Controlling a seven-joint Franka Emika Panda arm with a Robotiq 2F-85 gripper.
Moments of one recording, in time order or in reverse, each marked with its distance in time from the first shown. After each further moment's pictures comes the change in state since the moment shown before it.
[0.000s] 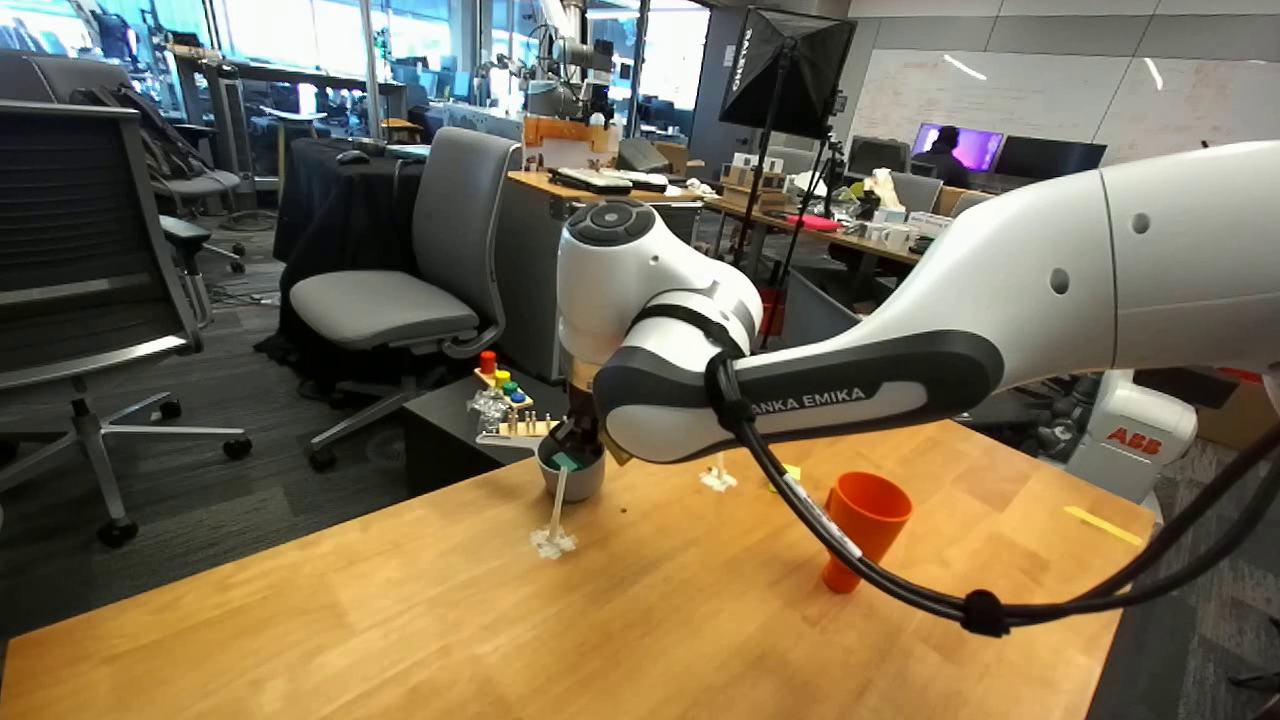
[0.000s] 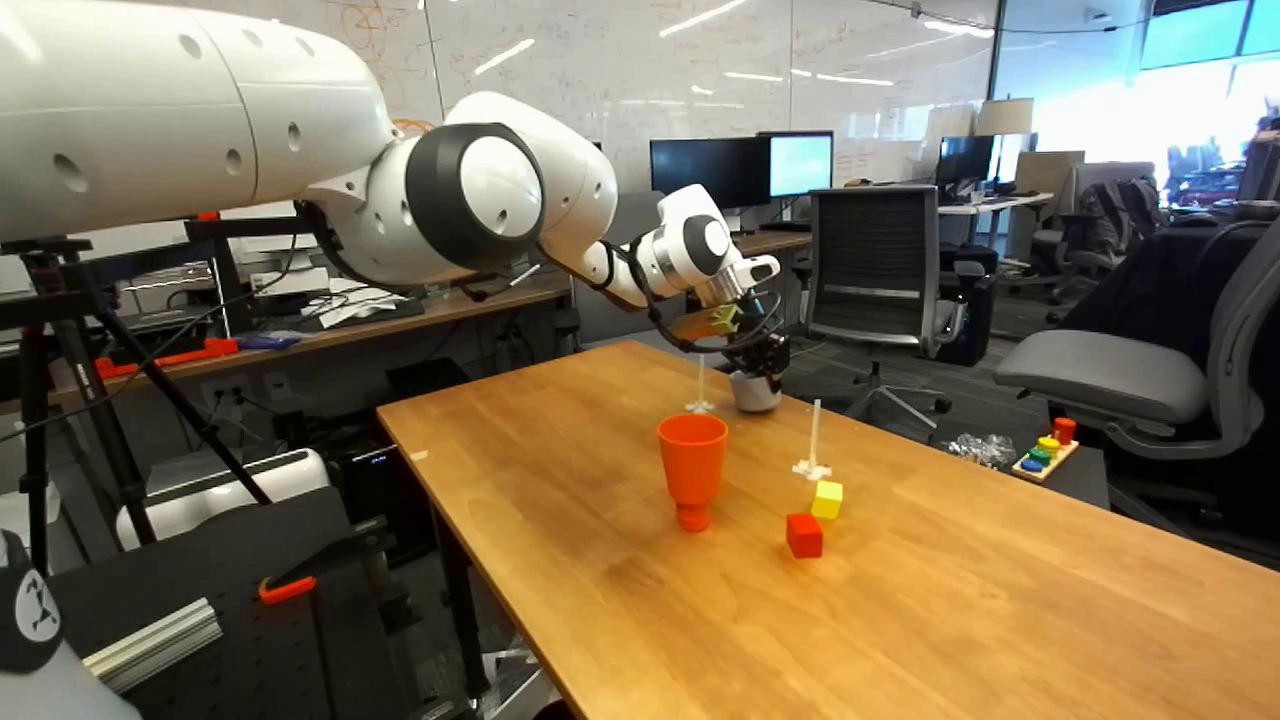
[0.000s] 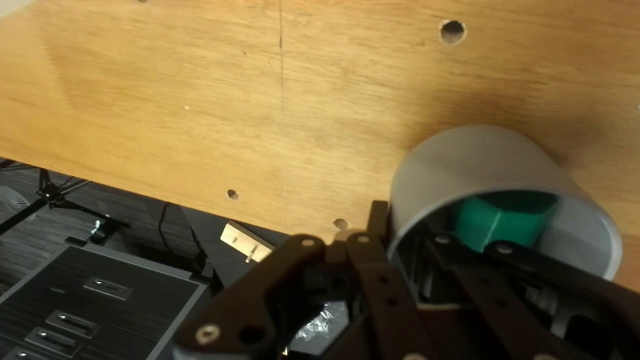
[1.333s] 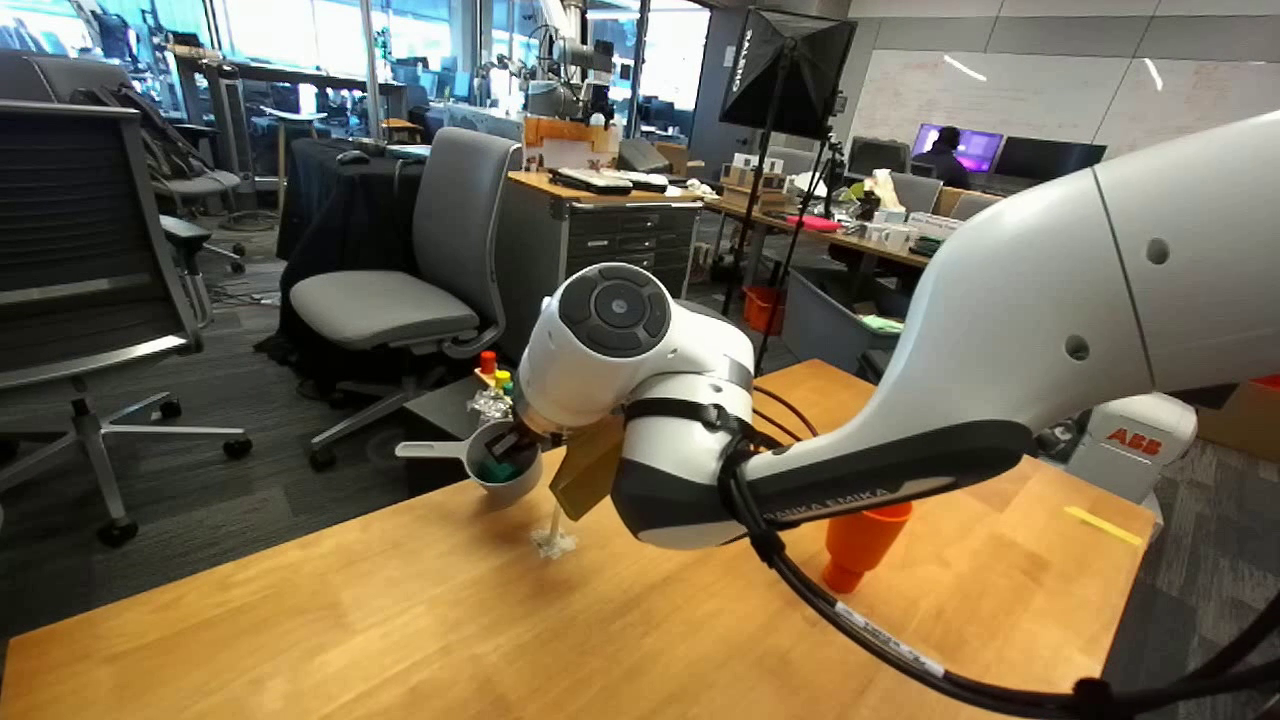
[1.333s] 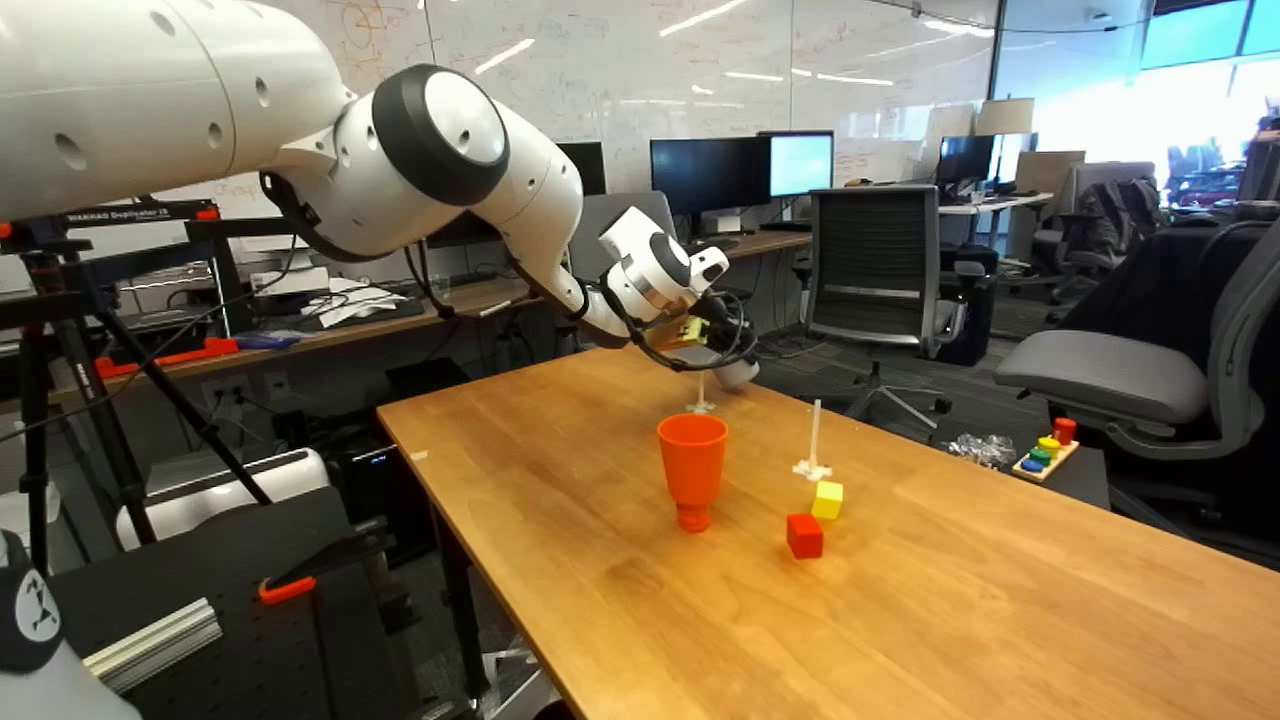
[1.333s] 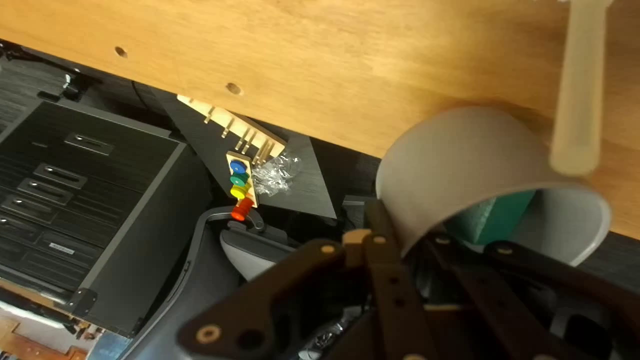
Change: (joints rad) arm 0.170 -0.092 -0.185 -0.302 -0.171 0.484 0.310
